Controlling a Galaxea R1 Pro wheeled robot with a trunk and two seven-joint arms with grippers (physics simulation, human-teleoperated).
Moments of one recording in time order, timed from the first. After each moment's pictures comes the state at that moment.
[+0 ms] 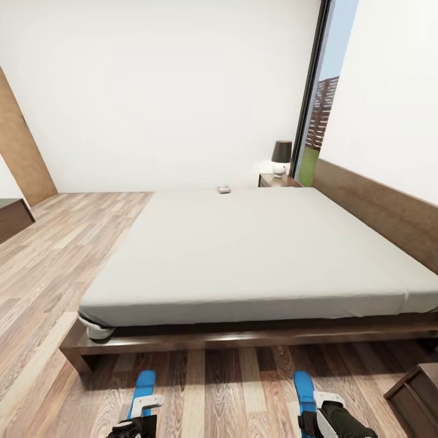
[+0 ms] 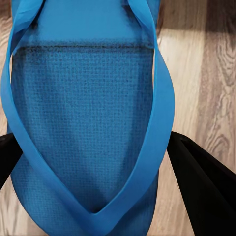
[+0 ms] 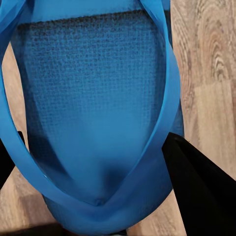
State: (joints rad) left arm -0.43 0.01 -0.40 -0.31 0.51 0.13 0.21; right arm -0.51 -0.04 -0.19 -0.26 0.08 0.39 -0.09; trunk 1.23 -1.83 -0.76
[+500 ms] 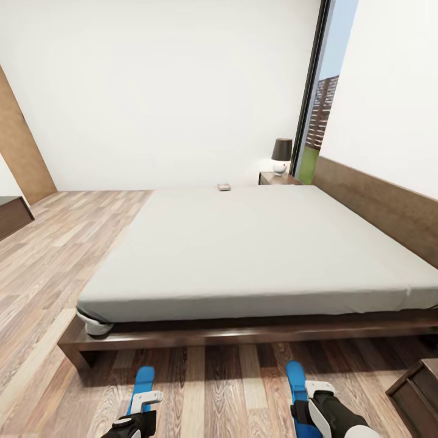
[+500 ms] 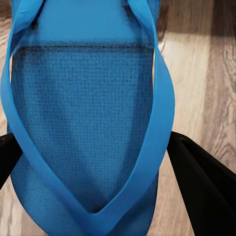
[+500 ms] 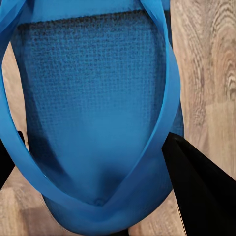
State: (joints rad) left arm -0.44 0.02 -0.40 -0.31 0.51 0.11 0.21; right arm -0.55 -0.02 -0.14 -0.26 0.08 0.39 -0.09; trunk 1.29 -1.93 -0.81
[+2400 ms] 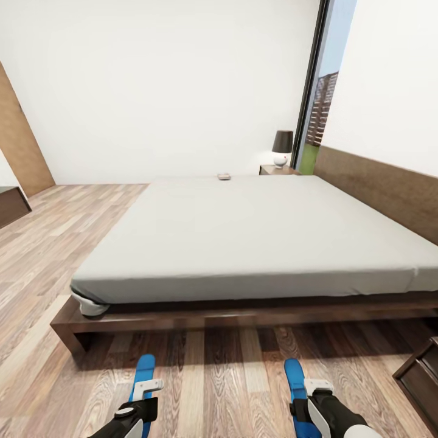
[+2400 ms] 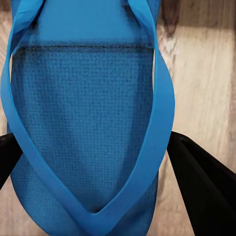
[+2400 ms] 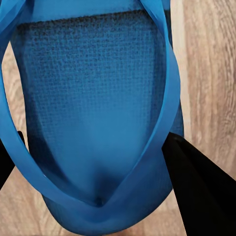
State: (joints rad) left arm -0.47 0.02 -0.40 -0.31 0.51 0.07 0.22; right arm -0.55 -0.02 -0.12 -0.26 0.08 0.38 -0.08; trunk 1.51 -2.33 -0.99
